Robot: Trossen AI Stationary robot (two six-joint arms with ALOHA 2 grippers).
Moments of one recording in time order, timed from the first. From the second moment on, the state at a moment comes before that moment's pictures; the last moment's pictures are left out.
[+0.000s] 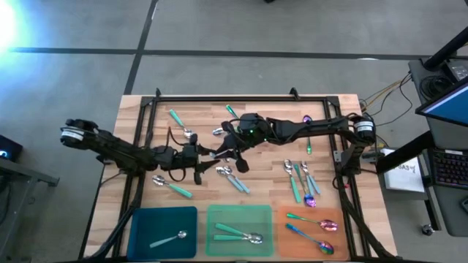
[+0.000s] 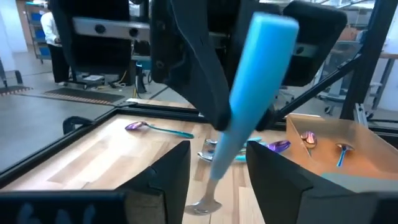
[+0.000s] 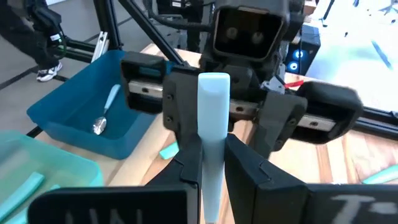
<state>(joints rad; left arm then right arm) -0.14 1.31 0.32 1.01 -0.30 -0.06 -0.11 1.79 1.37 0.08 -0.43 -0.22</state>
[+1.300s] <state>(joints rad) -0.18 1.31 0.38 0.73 -0.14 -0.34 -0.11 1.69 1.47 -0.55 -0.34 -0.07</state>
